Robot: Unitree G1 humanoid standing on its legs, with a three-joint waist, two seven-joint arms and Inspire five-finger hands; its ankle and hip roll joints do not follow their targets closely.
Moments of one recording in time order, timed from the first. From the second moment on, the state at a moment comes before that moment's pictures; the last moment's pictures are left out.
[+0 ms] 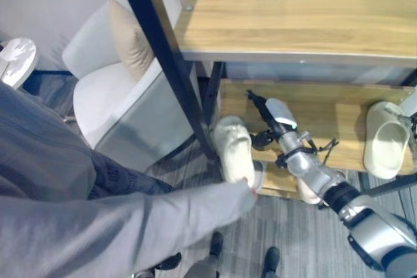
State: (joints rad) left arm 0.13 0.23 -0.20 1.03 -0.08 -0.35 0.32; right arm -0.74 -0.51 0.67 0.66 -0.24 -0.21 -0.37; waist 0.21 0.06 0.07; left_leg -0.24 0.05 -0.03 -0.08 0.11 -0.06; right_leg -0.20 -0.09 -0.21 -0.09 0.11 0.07
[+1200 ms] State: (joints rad) left arm 0.10 0.26 -0.19 1.02 -0.07 -0.35 0.31; right arm -0.74 -0.52 0.67 0.54 -0.24 -0.21 -0.37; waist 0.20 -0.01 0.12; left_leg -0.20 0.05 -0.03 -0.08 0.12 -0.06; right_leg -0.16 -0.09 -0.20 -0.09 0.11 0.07
